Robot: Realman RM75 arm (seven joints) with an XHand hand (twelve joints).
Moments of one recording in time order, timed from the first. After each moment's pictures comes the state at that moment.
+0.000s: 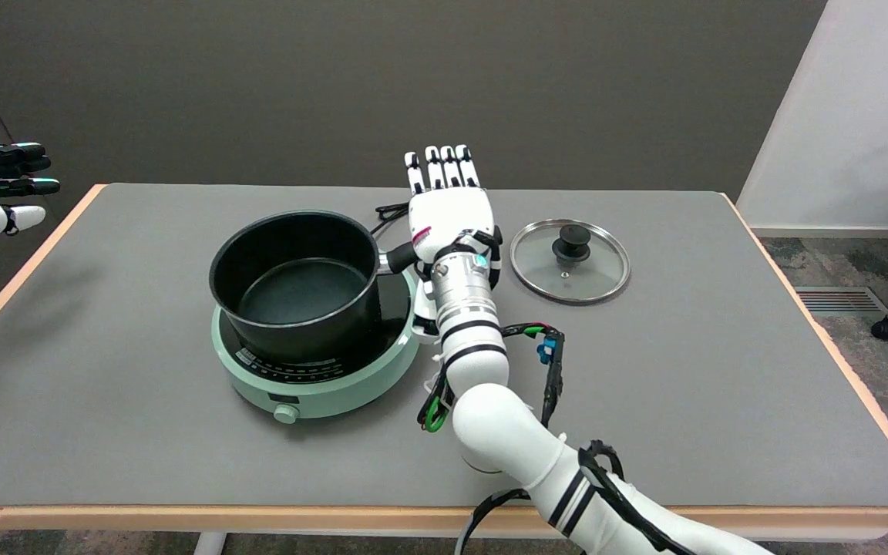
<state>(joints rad) 0.32 -1.66 -2.10 1.27 1.45 0.77 -1.59</state>
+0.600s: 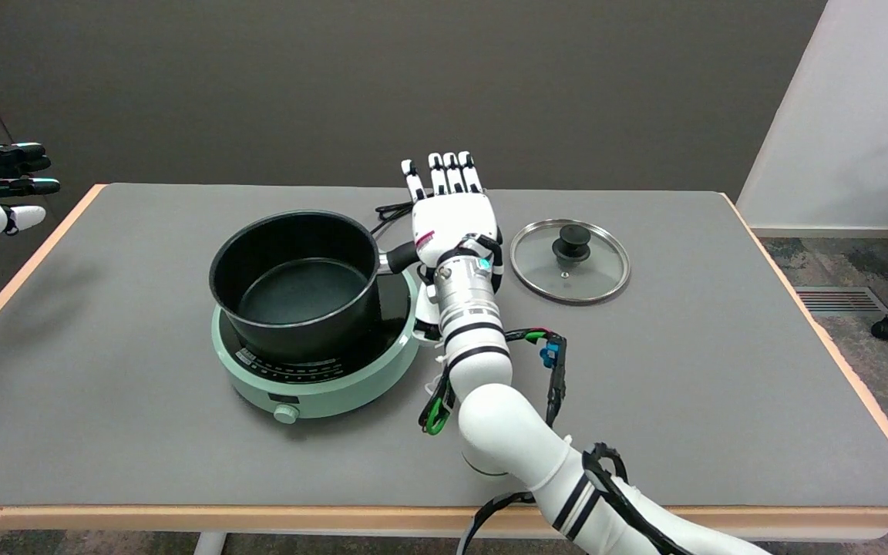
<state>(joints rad) 0.31 -1.65 -2.10 1.30 1.52 0.77 -1.64</state>
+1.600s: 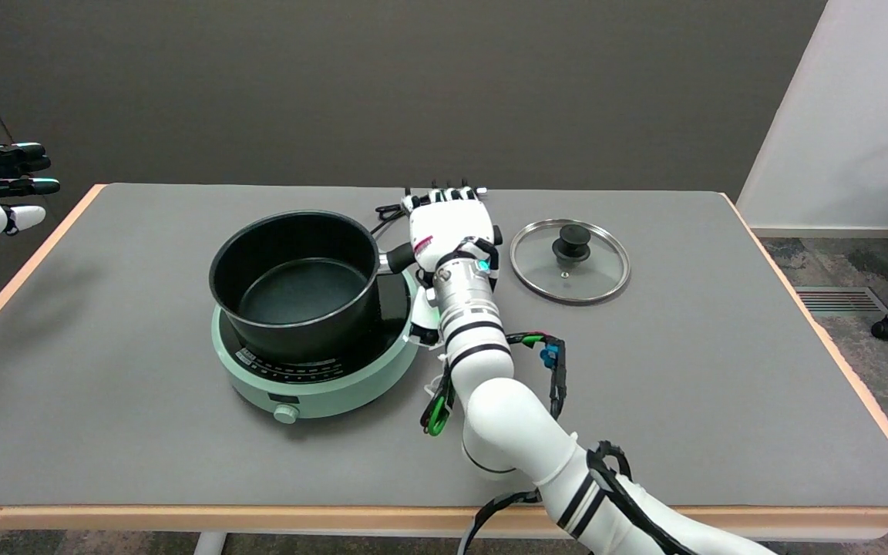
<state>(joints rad) 0.31 -1.64 -2.11 1.33 1.63 0.74 -1.71</state>
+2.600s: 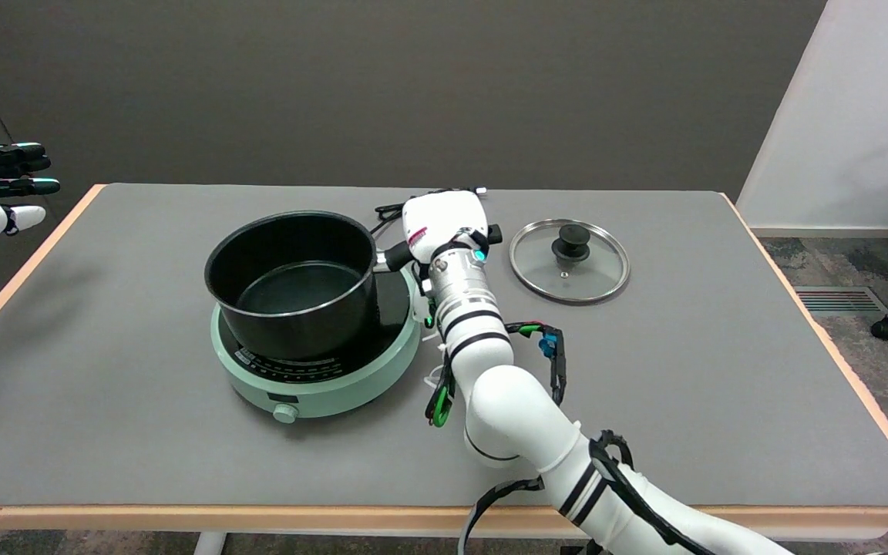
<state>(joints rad) 0.33 -1.63 -2.10 1.34 1.67 0.69 -1.72</state>
